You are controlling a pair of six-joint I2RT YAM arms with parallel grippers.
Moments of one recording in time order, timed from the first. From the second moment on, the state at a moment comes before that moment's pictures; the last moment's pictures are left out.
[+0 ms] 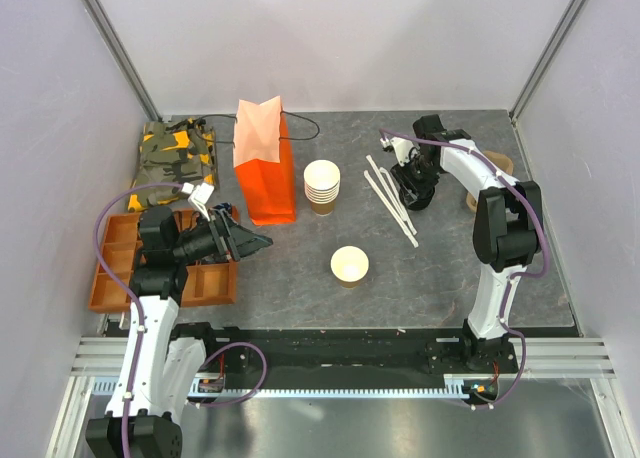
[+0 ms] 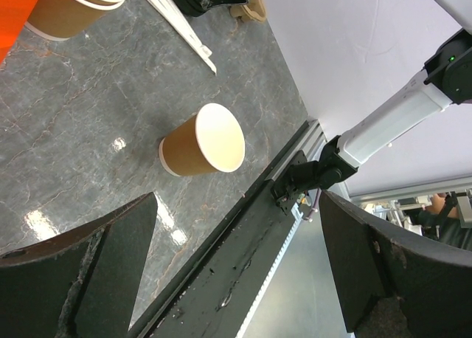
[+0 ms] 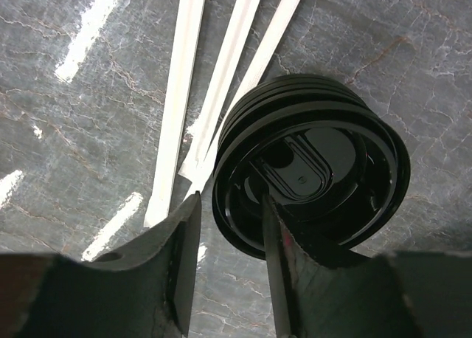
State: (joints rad) left arm 0.07 0.69 0.59 -0.30 1.04 -0.53; right arm 0.20 1.98 1.59 -0.87 -0.20 -0.48
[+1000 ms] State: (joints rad) left arm 0.07 0.71 0.59 -0.28 1.03 -0.53; right arm 0.20 1.93 1.72 -0.95 -0.21 -0.49
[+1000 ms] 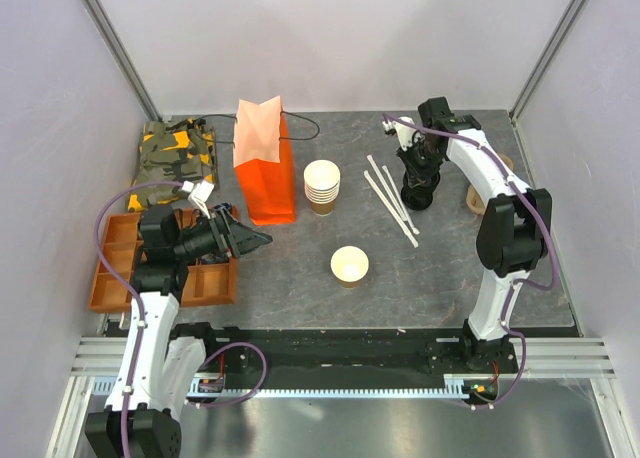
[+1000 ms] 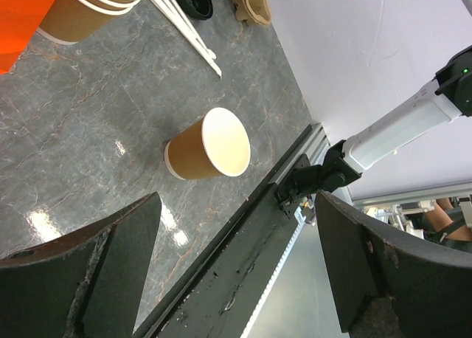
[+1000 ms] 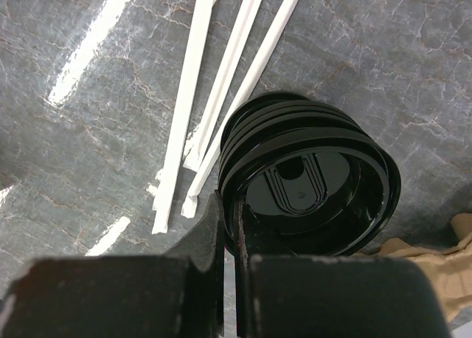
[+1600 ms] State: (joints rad) left arm 0.06 0.72 0.59 -0.28 1.03 -0.52; right arm 0.20 1.96 1.65 -0.90 -0.18 -0.50
